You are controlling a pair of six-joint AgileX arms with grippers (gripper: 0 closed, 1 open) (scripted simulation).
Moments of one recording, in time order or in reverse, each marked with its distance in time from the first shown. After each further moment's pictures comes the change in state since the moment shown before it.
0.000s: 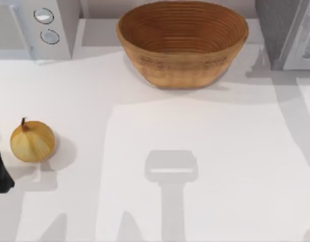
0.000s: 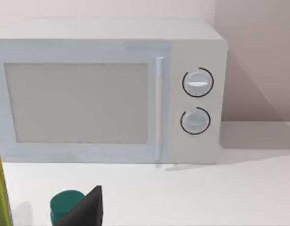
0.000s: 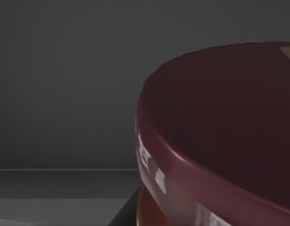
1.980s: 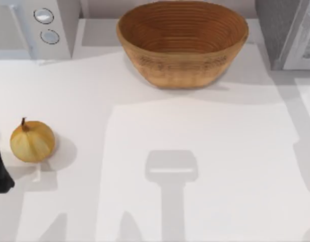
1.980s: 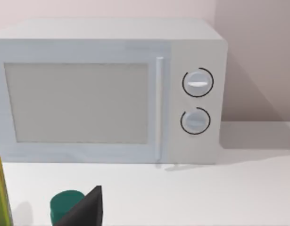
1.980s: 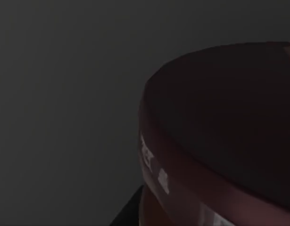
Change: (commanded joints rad) left arm 0.000 0.000 0.000 0.000 0.000 0.000; right arm -0.076 0.665 0.560 -0.006 -0.053 0.007
